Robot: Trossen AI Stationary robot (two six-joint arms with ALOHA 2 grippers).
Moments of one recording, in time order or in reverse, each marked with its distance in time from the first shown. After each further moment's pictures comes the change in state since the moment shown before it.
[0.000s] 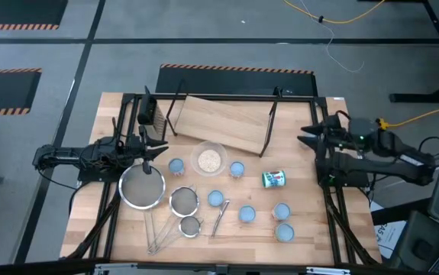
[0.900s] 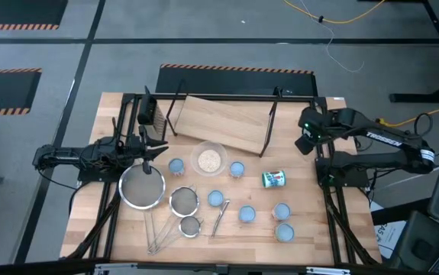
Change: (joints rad) left arm 0.000 0.000 0.000 0.000 0.000 0.000; right arm -0.208 0.619 0.204 -0.543 0.113 0.021
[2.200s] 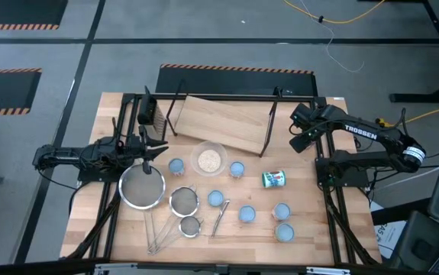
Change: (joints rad) left arm 0.000 0.000 0.000 0.000 0.000 0.000; right arm -0.258 0.170 -0.183 0.232 -0.113 -0.186
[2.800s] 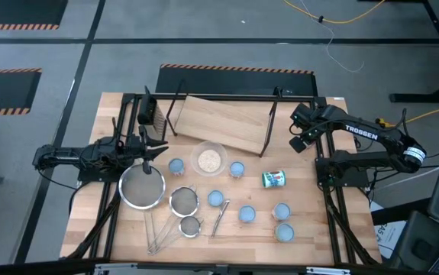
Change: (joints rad) left arm 0.000 0.000 0.000 0.000 0.000 0.000; right arm 0.000 -0.001 0.002 -0.002 0.000 0.000
